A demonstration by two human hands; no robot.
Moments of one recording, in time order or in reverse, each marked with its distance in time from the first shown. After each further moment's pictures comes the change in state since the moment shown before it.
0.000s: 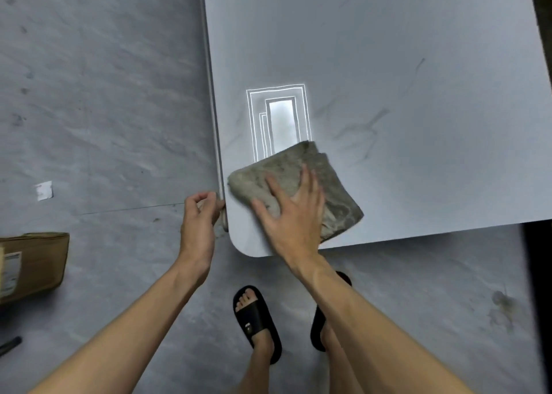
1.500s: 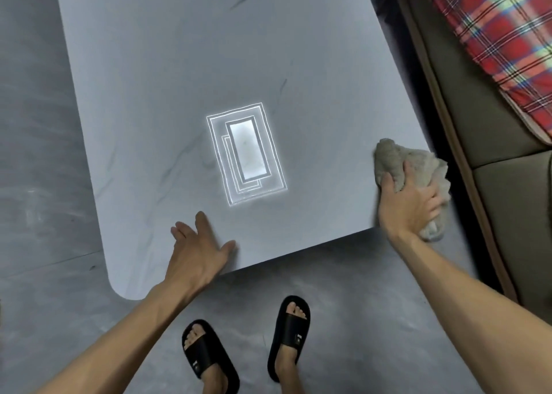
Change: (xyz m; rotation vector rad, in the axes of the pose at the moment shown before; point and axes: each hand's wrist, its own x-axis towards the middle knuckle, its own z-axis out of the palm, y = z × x) left_hand -0.063 -0.007 0.188 1.338 -0.261 0.198; right_hand 0.059 0.359 -0.163 -0.047 0.398 0.774
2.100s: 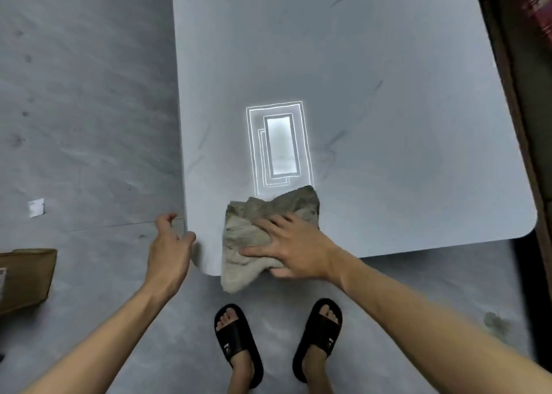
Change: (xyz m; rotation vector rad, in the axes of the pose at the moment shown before) left_hand -0.013 -0.157 -0.050 -0.693 0.303 -0.280; right_hand -0.231 -0.150 0.043 -0.192 -0.555 -1.906
